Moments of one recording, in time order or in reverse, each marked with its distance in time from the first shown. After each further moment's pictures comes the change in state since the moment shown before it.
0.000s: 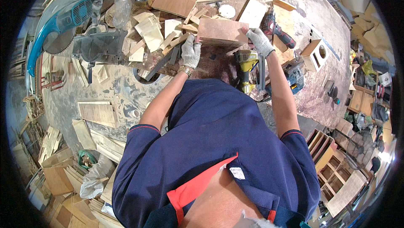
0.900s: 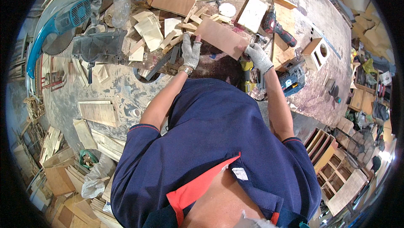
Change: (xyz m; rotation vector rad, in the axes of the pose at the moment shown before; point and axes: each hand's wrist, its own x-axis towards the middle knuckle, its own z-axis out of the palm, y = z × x) left_hand -0.013 -0.031 0.023 -0.100 0.114 -0.106; right_hand -0.054 0.033 0.025 0.054 -0.099 -0.057
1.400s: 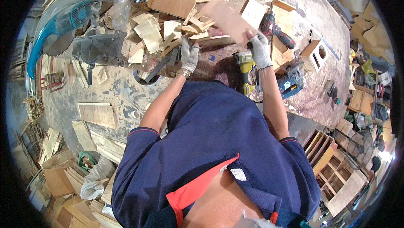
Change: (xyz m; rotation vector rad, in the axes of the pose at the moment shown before) left_hand 0.003 0.007 -0.011 -0.307 -0.180 -0.239; right_hand 0.015 -0.032 0.008 0.431 0.289 -0.179
